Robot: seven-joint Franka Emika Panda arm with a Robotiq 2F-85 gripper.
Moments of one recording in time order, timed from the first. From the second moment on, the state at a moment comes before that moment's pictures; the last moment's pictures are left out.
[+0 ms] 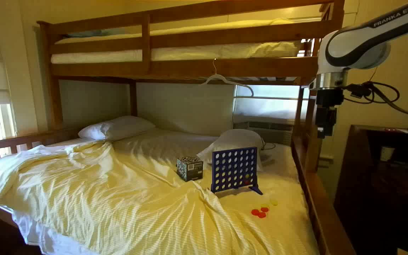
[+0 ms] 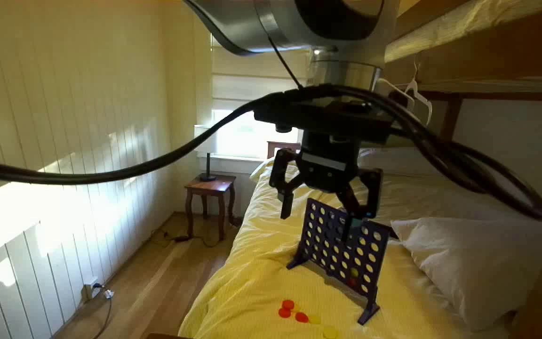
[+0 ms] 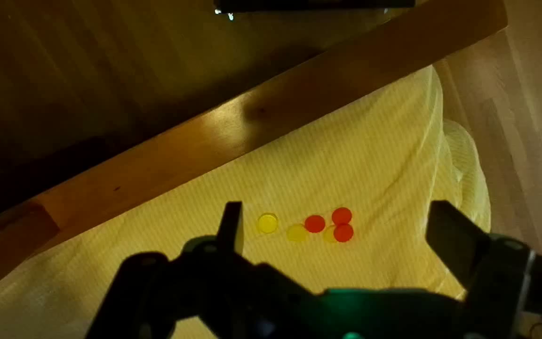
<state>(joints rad) -0.15 -0.51 -0.27 -2.39 -0.14 1.83 -0.30</state>
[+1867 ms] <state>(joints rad) -0.12 -0.14 -0.18 -2.51 -0.14 2.45 -0.26</state>
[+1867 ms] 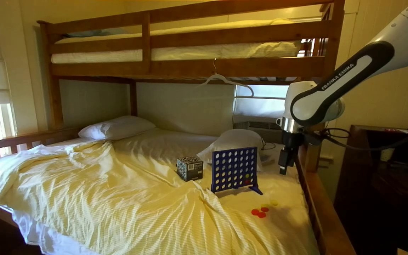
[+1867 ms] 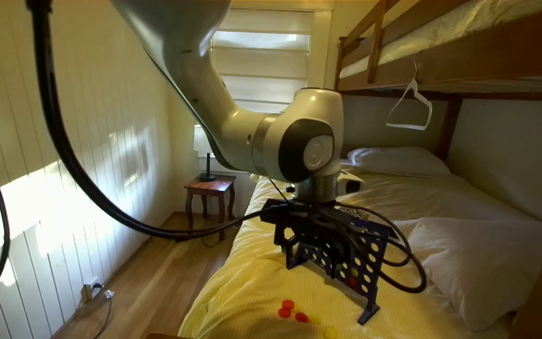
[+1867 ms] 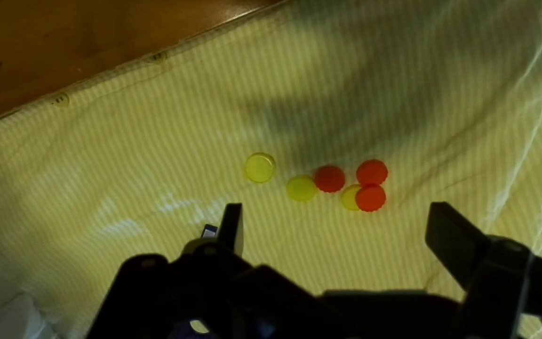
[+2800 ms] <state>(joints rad) -0.09 0.08 -0.10 -2.40 -0.14 2.45 -0.23</state>
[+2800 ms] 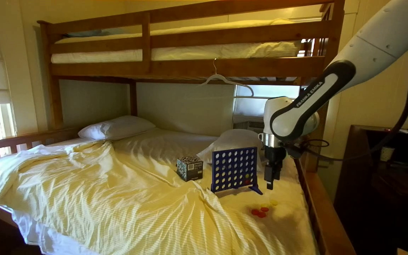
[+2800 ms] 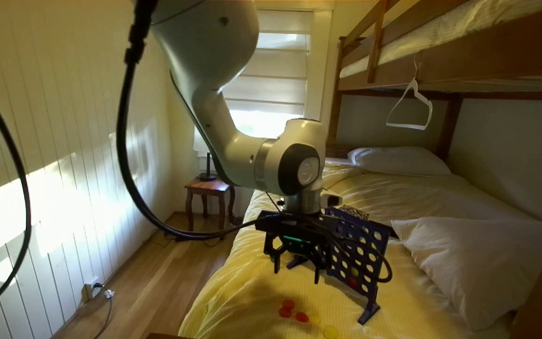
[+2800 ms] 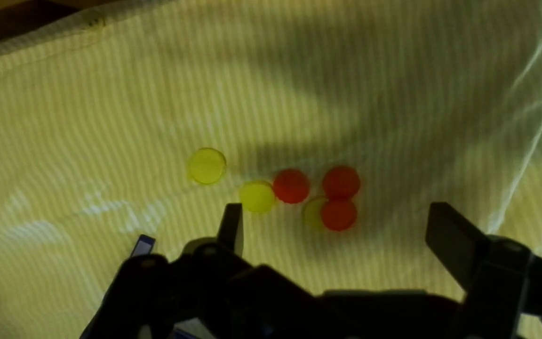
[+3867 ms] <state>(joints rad) -0.06 0.45 -0.08 -2.16 -0.17 2.46 -0.23</state>
